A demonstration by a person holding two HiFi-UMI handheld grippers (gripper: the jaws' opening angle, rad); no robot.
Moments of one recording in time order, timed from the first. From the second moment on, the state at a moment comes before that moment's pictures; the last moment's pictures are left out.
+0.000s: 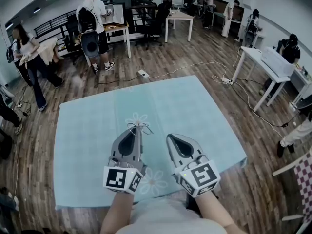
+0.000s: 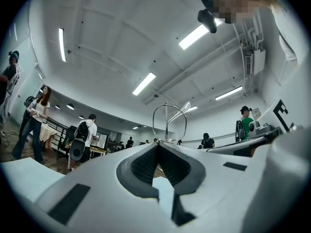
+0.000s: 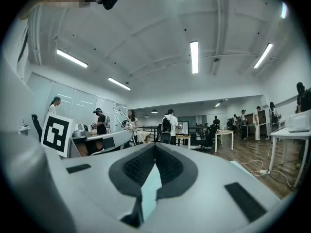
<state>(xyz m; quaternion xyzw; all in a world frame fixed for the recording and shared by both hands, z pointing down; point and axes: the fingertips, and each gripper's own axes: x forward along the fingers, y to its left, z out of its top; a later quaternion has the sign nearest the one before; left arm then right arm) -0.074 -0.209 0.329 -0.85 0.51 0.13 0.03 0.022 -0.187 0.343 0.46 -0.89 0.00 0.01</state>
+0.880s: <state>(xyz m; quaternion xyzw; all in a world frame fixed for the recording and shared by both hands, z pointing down) -0.071 -0.195 0.312 -0.86 0.47 0.10 0.16 0.029 -0.191 0.335 0.46 -0.89 0.00 0.01</state>
